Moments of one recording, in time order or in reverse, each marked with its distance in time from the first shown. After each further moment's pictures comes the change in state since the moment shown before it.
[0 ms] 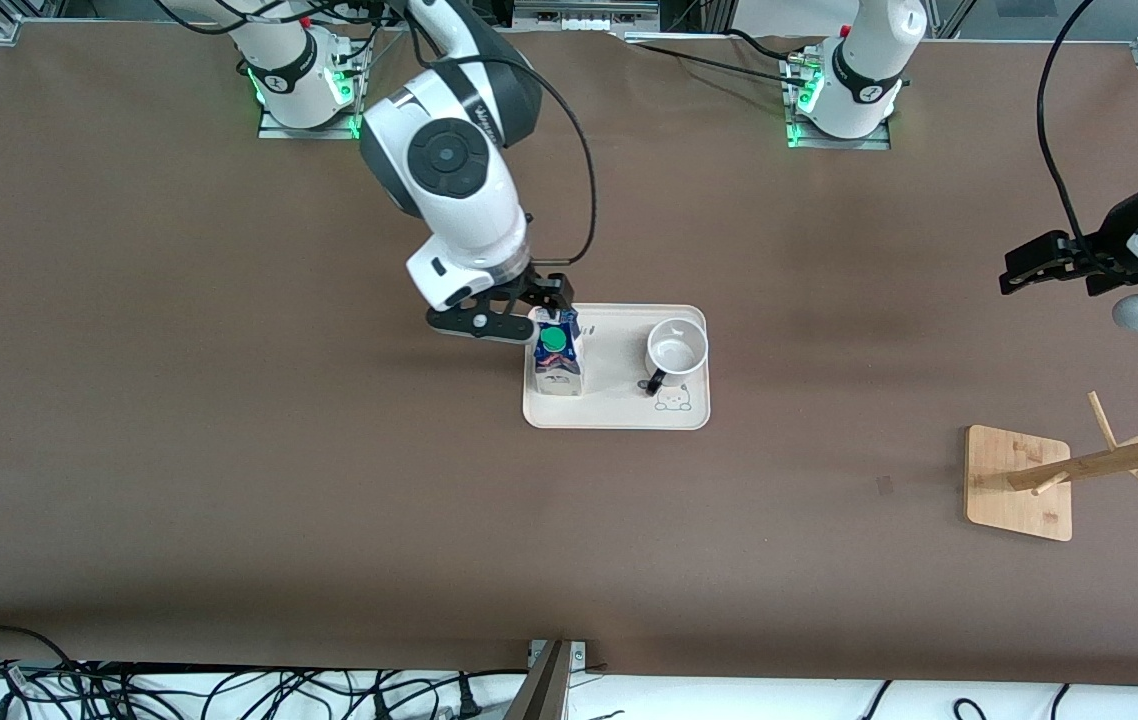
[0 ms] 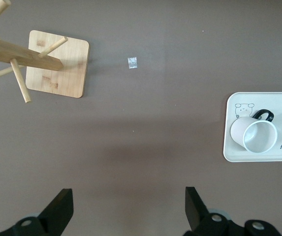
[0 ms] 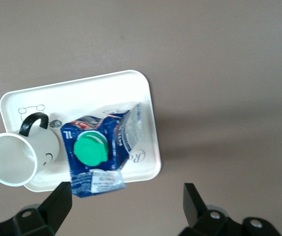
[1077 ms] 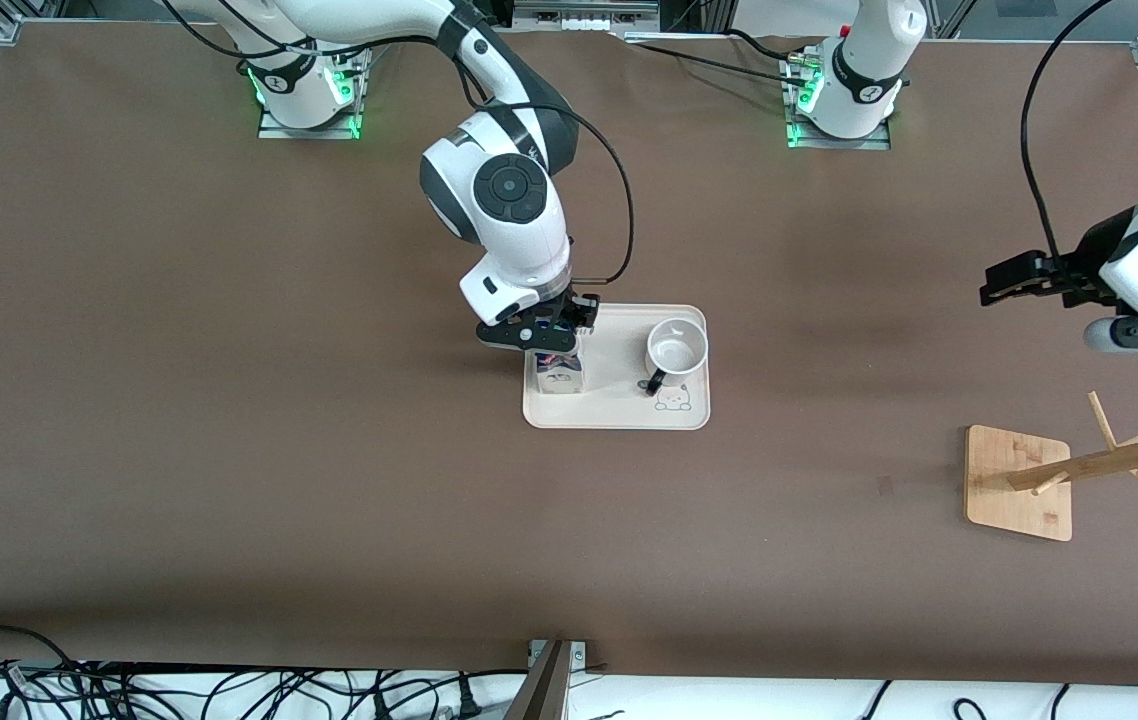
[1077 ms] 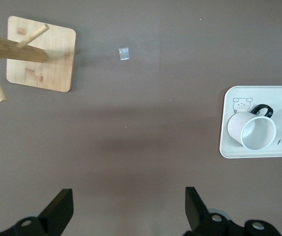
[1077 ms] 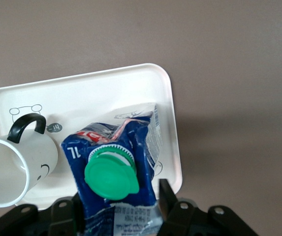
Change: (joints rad) left arm -0.002 0.059 -0.001 -0.005 -0.034 0.000 0.001; right arm 0.046 0.100 -0.003 0.004 -0.028 0.111 0.024
